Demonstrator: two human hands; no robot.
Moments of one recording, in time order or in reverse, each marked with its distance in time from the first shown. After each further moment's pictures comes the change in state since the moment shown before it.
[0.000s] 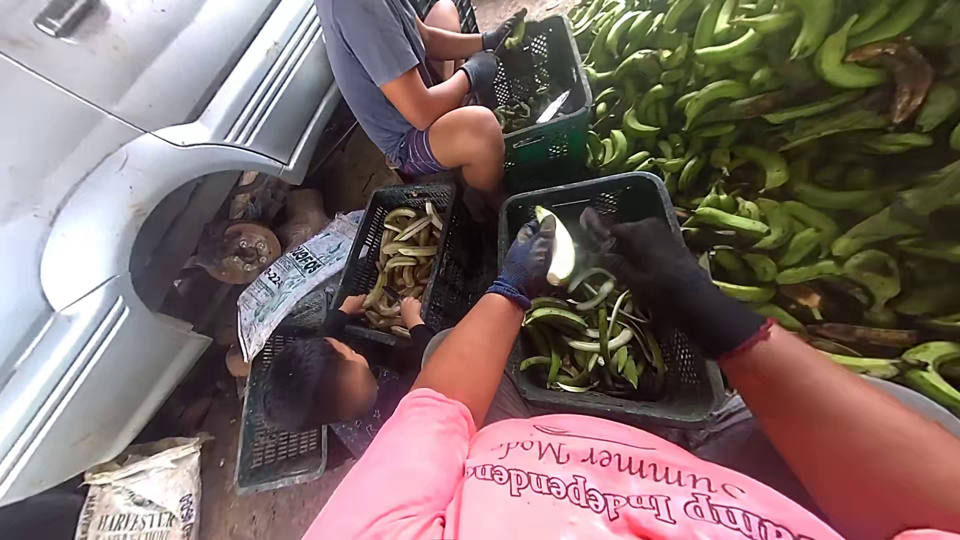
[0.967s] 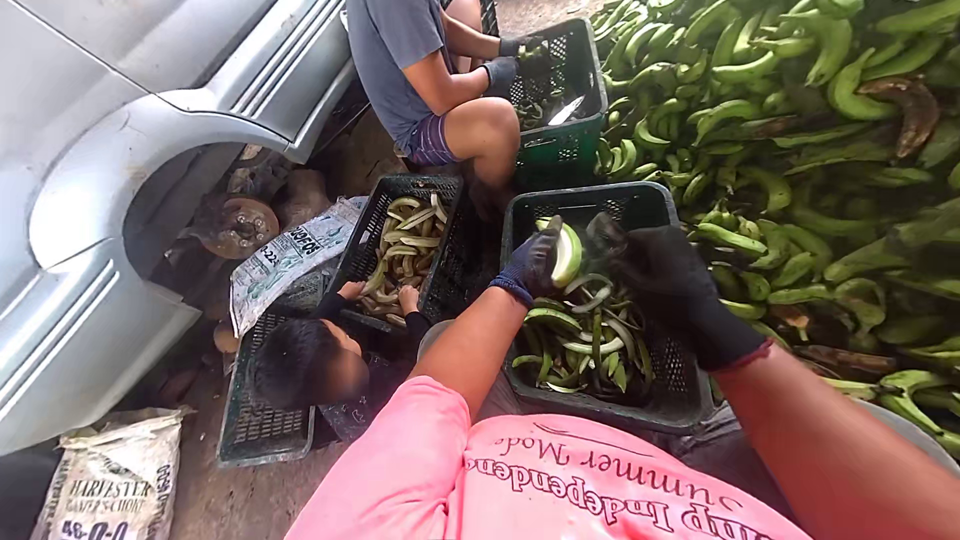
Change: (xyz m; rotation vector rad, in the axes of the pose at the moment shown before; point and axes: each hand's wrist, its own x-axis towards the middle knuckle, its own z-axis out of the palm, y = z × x) left_hand -0.005 -0.003 -0.004 -0.249 -0.149 -0.122; right_hand -0.003 -0.008 -0.004 -0.067 0.036 0.046
